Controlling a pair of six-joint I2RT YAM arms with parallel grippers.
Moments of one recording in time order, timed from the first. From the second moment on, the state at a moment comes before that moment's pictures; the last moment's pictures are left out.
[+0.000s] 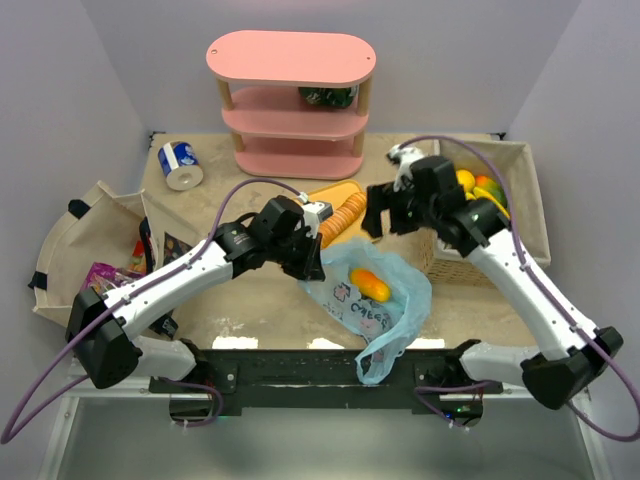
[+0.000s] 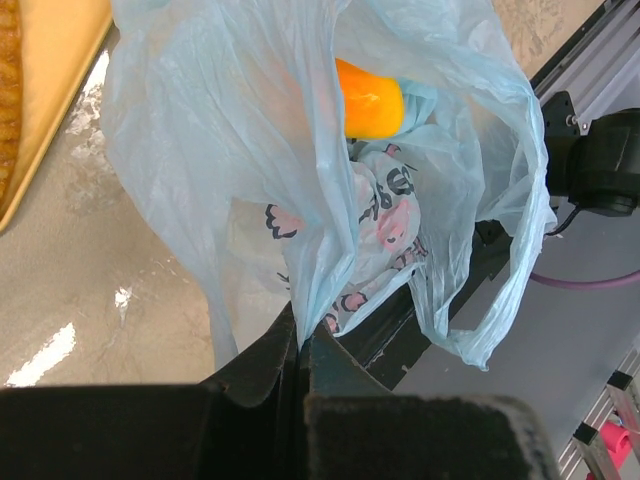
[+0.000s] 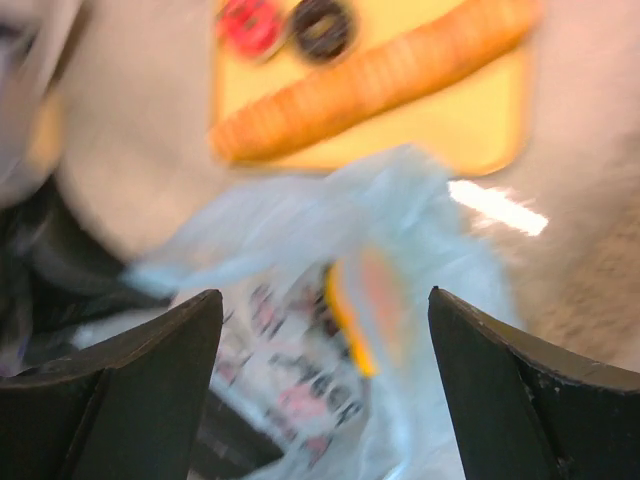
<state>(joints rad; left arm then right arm) -0.80 1.33 1.11 -0.60 0.31 -0.44 0.59 1.21 1.34 -0.84 -0.05 0.27</state>
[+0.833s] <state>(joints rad) -0.80 1.33 1.03 -0.58 0.36 -0.45 -0.10 1.91 1.39 -0.42 0.31 -0.29</state>
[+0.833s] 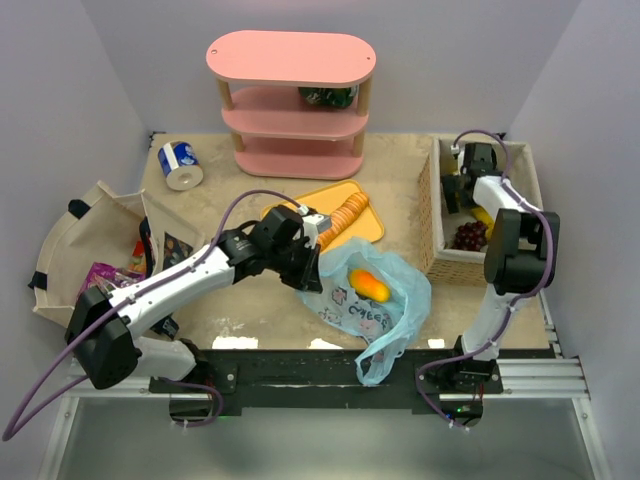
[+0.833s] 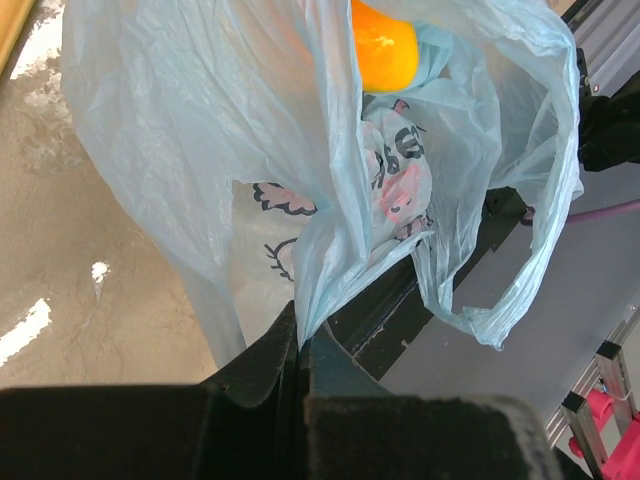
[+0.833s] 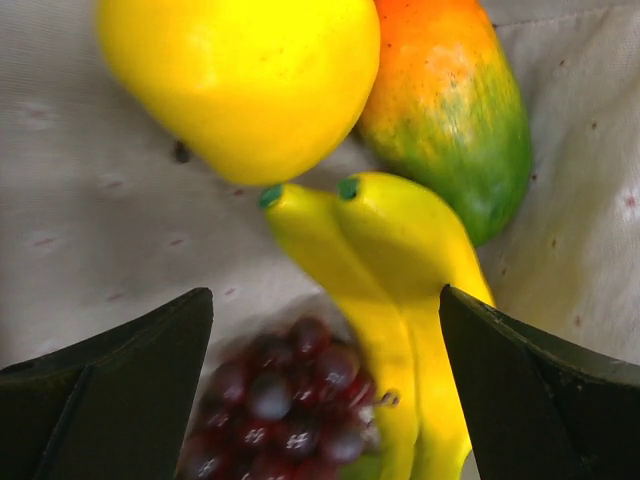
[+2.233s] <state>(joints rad) -0.80 1.31 1.09 -0.61 0.36 -0.47 0.01 1.49 1.44 -0.36 0.45 -0.33</state>
